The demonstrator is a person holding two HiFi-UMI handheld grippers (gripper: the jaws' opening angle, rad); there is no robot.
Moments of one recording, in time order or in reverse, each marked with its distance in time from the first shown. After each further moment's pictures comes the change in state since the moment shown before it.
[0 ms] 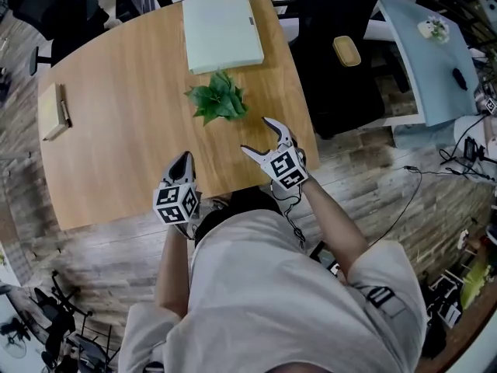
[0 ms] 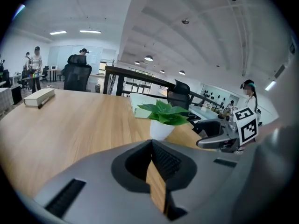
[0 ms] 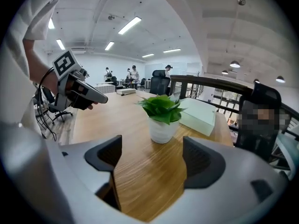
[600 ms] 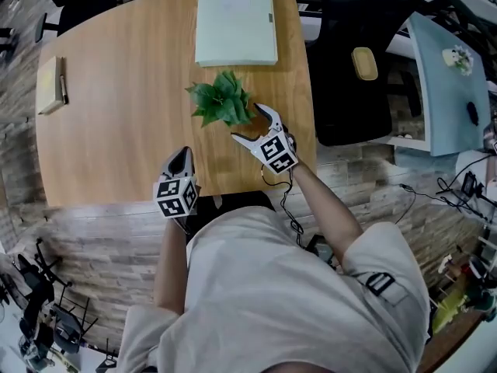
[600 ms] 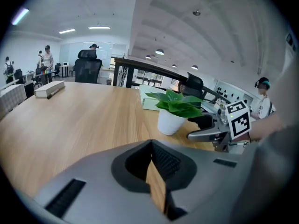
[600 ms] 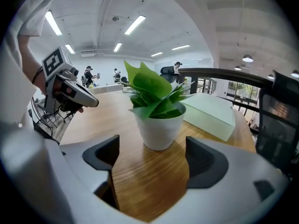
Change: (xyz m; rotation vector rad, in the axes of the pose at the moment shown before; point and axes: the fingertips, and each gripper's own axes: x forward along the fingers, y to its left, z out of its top) left arm 0.030 0.007 -0.024 -0.077 0.066 0.127; right arm 0.074 -0.025 -0.010 -0.032 0.018 0.153
